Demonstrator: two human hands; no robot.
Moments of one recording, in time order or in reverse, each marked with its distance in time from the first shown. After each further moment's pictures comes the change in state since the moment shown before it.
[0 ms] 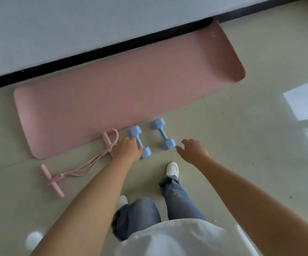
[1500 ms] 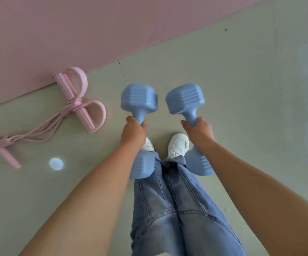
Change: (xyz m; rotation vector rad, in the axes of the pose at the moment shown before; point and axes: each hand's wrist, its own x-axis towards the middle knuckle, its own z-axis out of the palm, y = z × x) left_hand 0.254 0.069 0.278 -0.575 -0.168 -0.406; right_hand 0.288 0.101 0.242 0.552 -0.186 0.248
